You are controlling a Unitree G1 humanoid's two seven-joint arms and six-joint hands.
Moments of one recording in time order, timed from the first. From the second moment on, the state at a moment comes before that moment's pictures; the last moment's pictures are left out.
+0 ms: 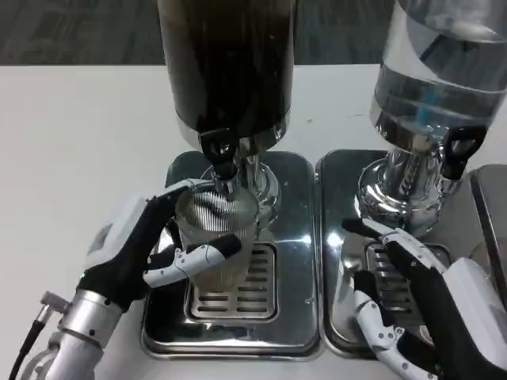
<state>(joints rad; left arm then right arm) -0.31 0.39 -0.20 1.01 0.45 -0.97 0.30 0.62 -0.17 0.18 -0.54 -0.64 -0.19 -0.06</state>
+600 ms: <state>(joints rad) -0.32 0.42 -0.22 0.98 0.47 -0.96 0.21 0.57 -0.17 0.20 -0.52 -0.64 -0.19 -0.06</state>
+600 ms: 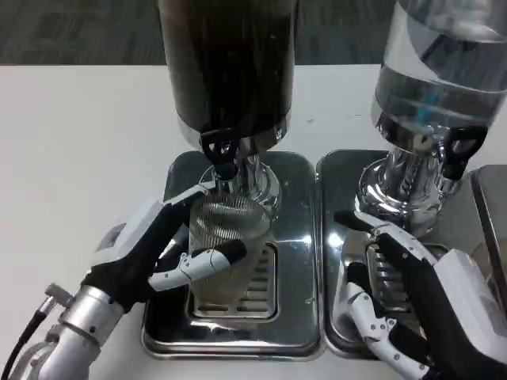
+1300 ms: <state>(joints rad) -0.29 0.44 -0.19 0.90 0.40 -0.96 0.13 0.56 -0.17 0.20 -0.52 -0.64 -0.18 -0.05</state>
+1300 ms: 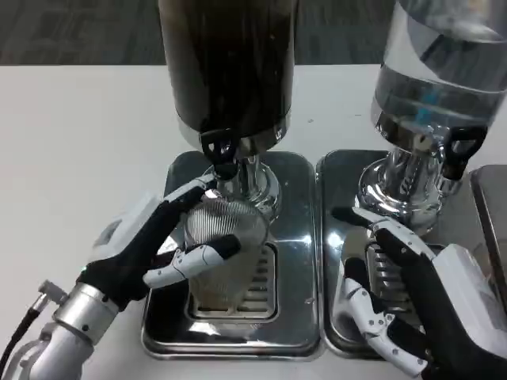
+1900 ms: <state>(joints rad) -0.16 0.47 -0.08 0.67 0.27 -0.94 0.06 0.56 -0.17 0.19 -0.52 -0.62 -0.18 -0.05</state>
